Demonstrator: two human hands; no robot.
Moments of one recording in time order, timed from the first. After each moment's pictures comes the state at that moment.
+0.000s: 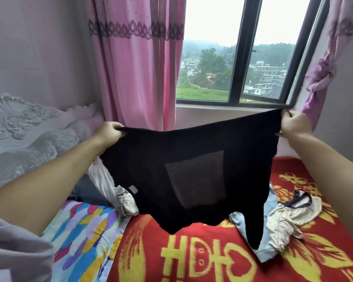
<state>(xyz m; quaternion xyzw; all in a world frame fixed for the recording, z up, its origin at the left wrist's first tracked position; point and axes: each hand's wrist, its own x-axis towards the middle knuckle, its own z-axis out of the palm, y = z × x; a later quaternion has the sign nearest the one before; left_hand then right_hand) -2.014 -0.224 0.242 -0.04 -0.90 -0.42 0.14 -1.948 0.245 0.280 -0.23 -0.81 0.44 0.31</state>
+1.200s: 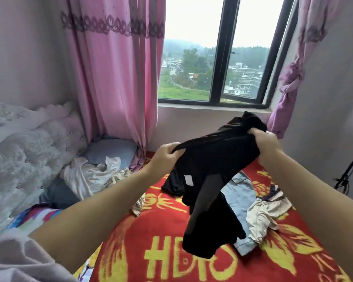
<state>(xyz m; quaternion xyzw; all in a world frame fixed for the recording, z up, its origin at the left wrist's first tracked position) -1.943 -0.043 0.201 -0.26 -0.73 -0.63 0.00 -1.901 0.203 0.258 -0.24 -0.62 0.69 0.28</state>
